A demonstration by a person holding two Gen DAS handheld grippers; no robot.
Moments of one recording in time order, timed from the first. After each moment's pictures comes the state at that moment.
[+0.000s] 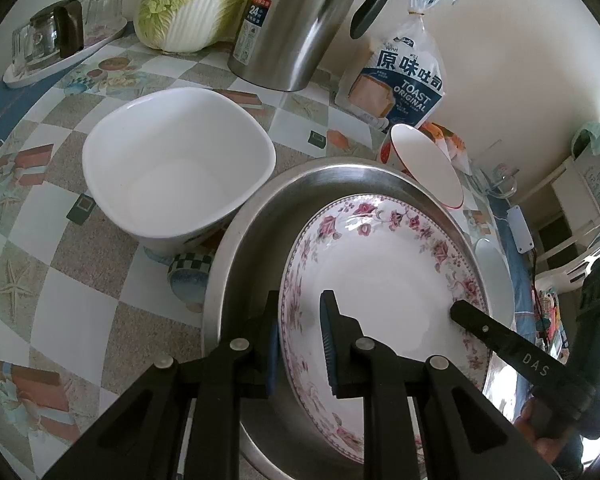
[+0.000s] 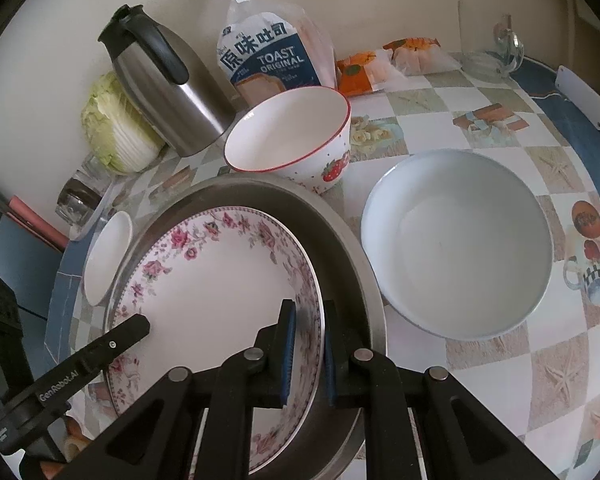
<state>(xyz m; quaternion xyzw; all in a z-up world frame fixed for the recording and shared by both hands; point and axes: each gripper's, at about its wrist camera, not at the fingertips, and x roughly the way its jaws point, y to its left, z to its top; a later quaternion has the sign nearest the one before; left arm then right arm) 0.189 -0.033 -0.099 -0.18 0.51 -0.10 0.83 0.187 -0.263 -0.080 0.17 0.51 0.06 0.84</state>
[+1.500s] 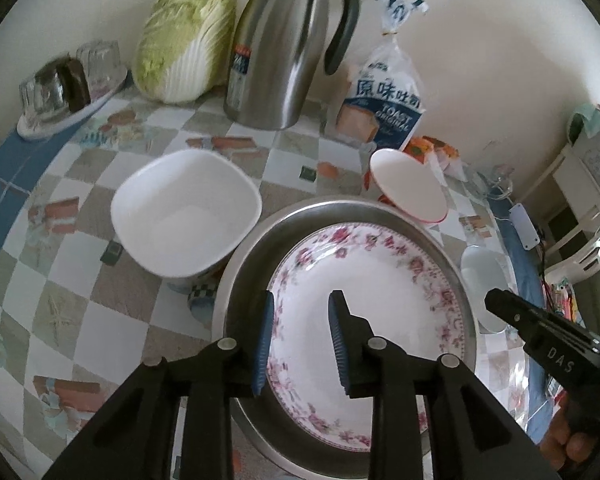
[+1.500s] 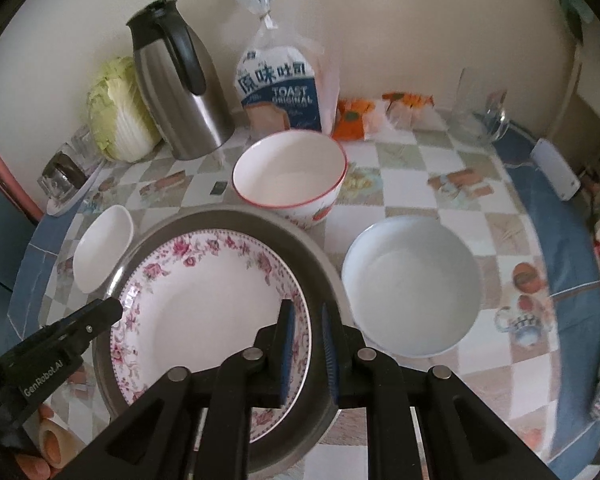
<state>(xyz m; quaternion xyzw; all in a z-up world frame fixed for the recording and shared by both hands) 0.176 -0.044 -0.054 -0.12 0.48 -0.08 0.87 0.182 -0.249 -0.016 0.05 0.50 0.01 0.86</state>
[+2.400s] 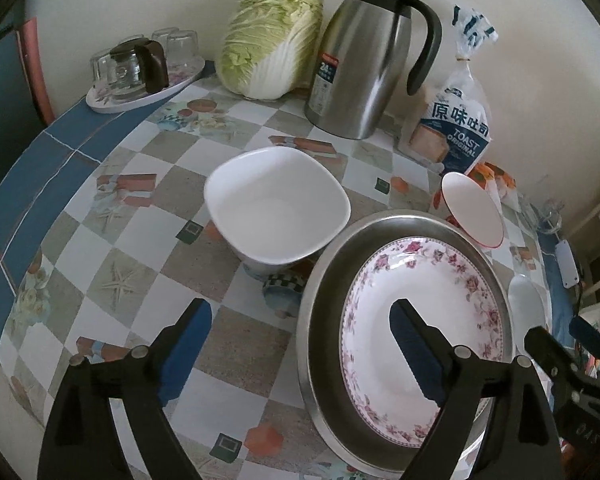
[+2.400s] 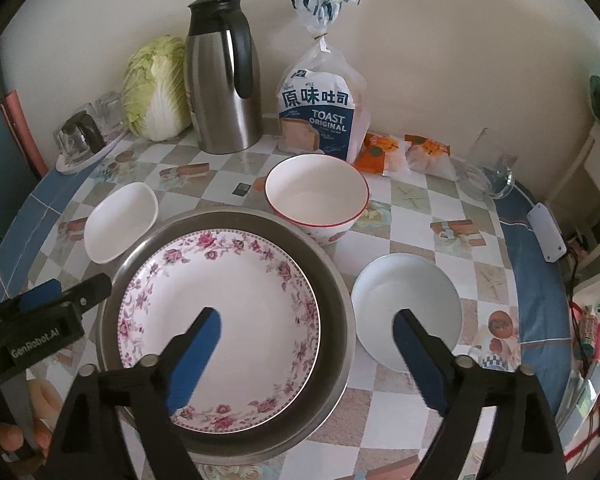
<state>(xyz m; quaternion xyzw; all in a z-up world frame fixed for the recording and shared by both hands) 0.163 -0.011 -0.054 -0.14 0.48 0.04 0.86 0.173 -0.218 0.003 -0.04 0.48 0.04 0.87</state>
